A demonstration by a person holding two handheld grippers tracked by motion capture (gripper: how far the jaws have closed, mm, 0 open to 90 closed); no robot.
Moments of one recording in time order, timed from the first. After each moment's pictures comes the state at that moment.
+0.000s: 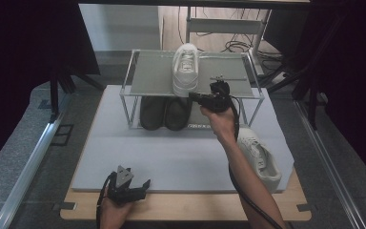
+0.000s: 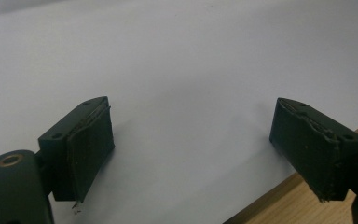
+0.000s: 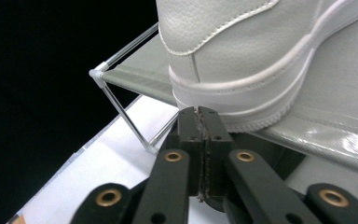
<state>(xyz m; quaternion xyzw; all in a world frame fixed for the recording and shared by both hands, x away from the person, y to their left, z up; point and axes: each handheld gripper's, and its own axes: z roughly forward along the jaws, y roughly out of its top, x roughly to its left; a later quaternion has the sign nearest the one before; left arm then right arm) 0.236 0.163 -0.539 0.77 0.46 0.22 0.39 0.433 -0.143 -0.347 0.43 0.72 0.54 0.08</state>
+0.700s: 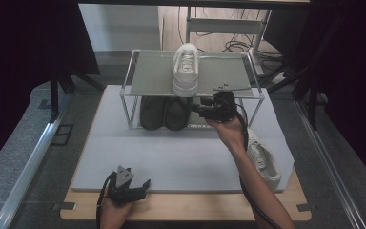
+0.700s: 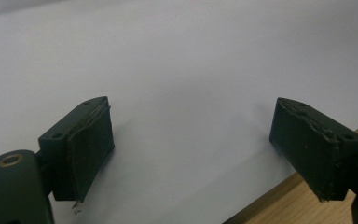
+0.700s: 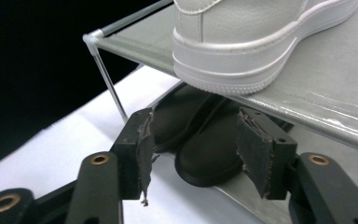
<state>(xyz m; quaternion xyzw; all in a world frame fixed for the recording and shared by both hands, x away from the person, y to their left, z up) 0.235 0.163 -0.539 0.77 0.46 0.22 0.39 0.406 -0.157 -0.351 0.38 0.76 0.51 0.15</state>
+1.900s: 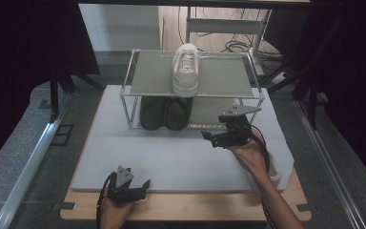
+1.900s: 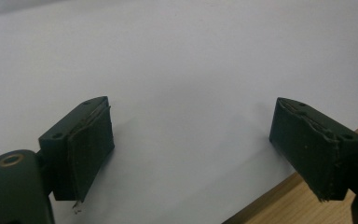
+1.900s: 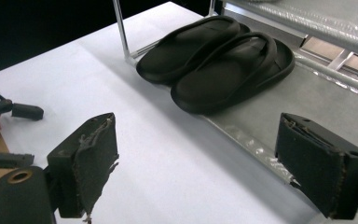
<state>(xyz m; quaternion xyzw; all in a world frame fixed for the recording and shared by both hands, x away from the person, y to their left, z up) 0.235 0.163 -0.539 0.77 0.46 0.22 0.39 0.351 -0.193 -0.368 0.33 0.82 0.44 0.17</state>
